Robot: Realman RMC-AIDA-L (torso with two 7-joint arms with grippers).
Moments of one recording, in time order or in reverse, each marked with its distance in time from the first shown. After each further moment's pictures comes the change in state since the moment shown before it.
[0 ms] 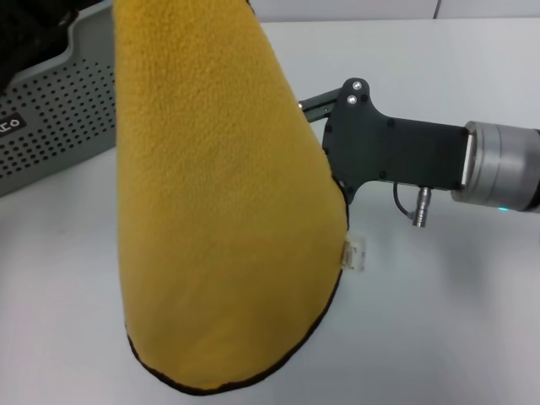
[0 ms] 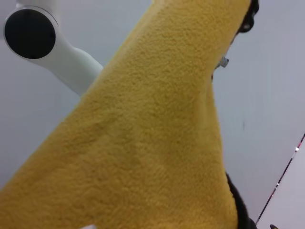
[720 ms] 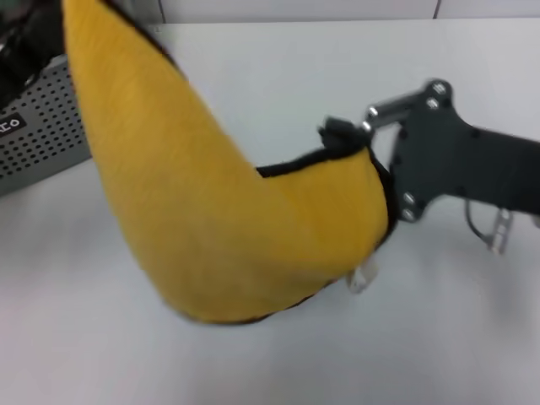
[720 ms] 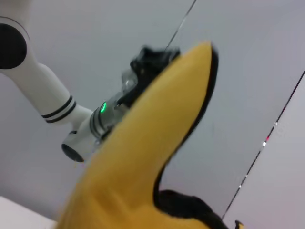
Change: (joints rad) left arm 0.122 0.030 -0.023 -0.191 0.048 -0.006 -0.009; right arm -0.313 -0.023 0.040 -0.407 -0.090 0.041 0.162
